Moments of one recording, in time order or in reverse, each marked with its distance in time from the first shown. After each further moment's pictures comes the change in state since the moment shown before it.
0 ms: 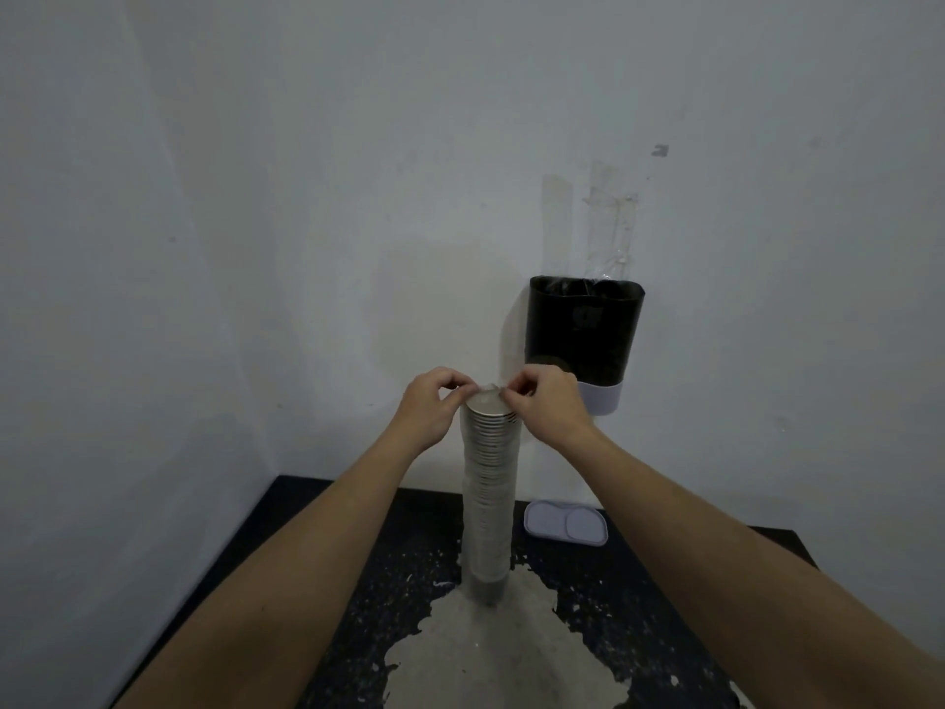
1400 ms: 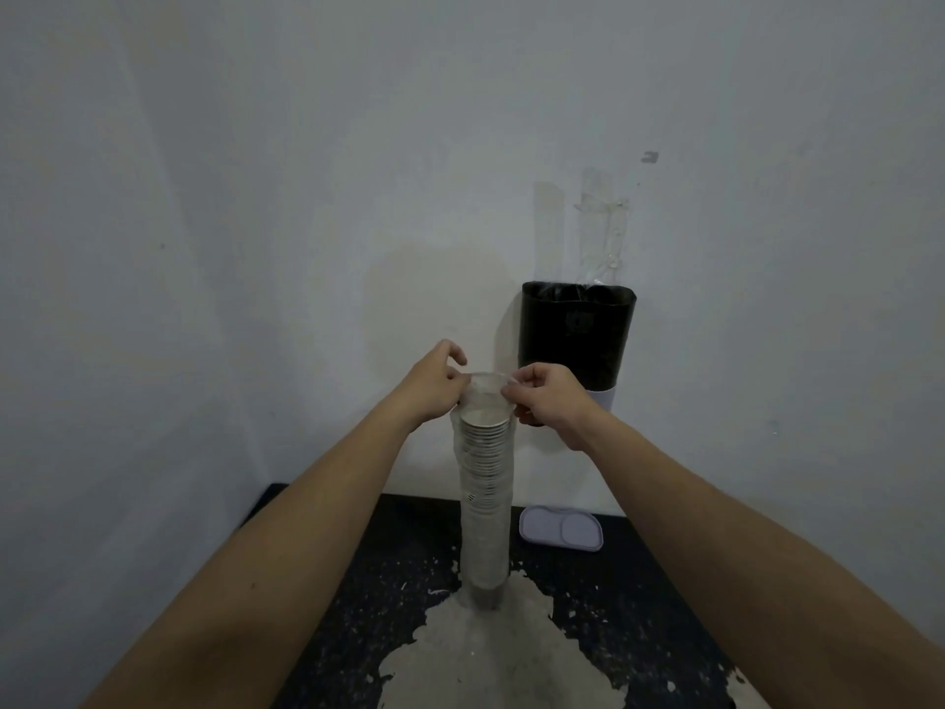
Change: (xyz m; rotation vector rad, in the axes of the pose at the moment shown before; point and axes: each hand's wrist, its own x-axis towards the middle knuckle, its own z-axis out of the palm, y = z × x) left_hand 0.032 0.031 -0.009 0.081 -0.188 -0.189; right_hand 0.011 -0.003 -0.020 0.503 -0.200 0.278
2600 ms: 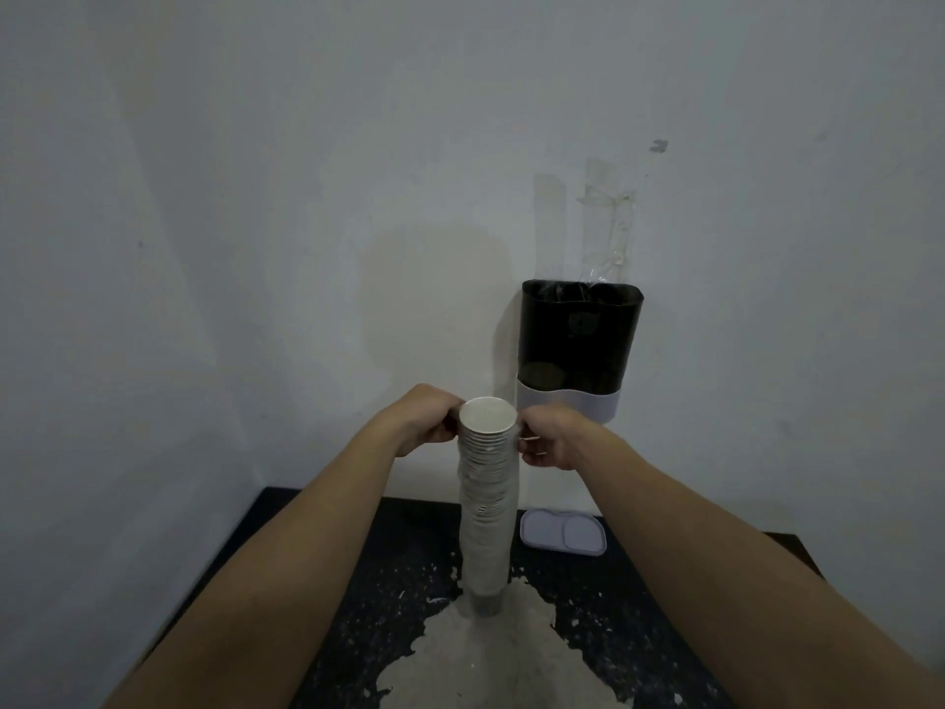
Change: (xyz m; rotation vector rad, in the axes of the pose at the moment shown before) left_hand 0.017 -0.026 0.015 -0.399 -0.115 -0.384; right_hand 0.036 0.036 0.008 0.087 0.007 0.518
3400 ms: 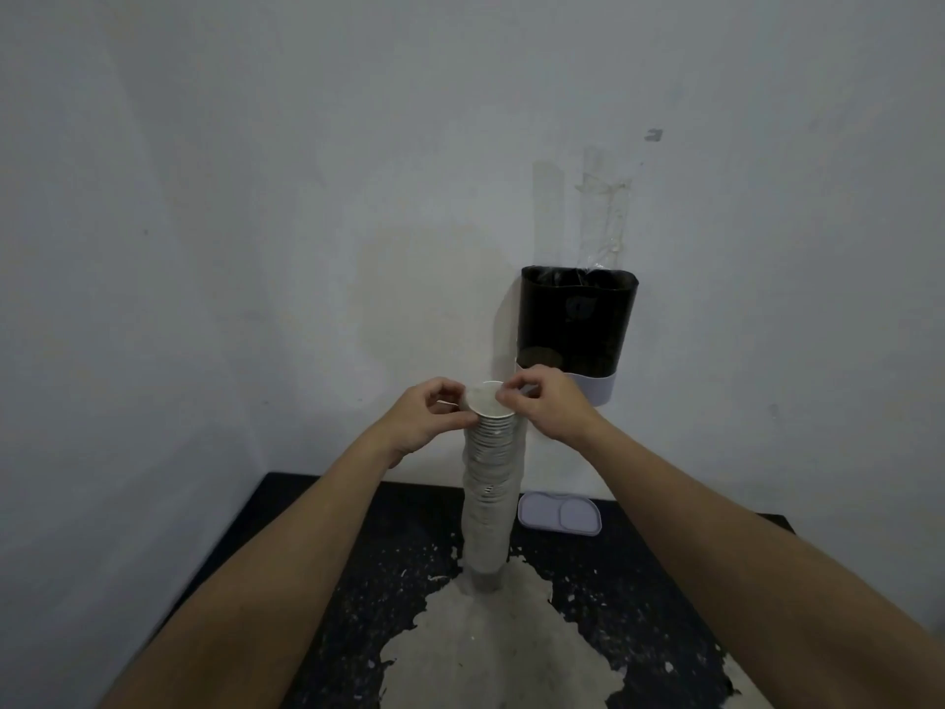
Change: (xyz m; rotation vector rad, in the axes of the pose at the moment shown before) left_hand -0.020 -0.045 -0.013 0.023 -0.119 0.399; right_hand -0.035 0.010 -0.011 -0.500 0.077 -0.753
